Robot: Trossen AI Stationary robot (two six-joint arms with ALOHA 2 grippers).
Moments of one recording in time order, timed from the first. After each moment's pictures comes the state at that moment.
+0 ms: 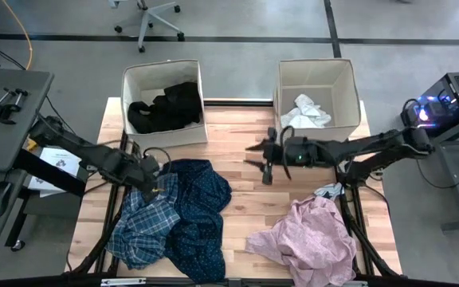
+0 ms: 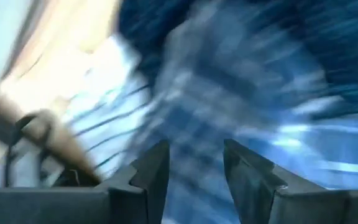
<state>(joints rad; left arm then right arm) -0.42 0.95 0.72 -1.23 -0.19 -1.06 0.07 1.29 0.84 0.14 0.22 -0.11</state>
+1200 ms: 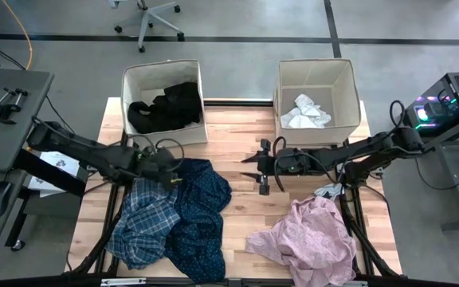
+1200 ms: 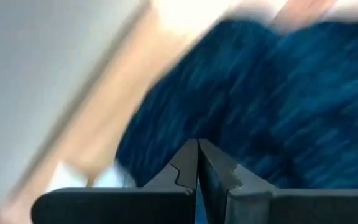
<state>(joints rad) -0.24 1.03 0.67 -0.85 -0.45 -0.82 0.13 1.39 0.81 0.21 0.21 -0.13</state>
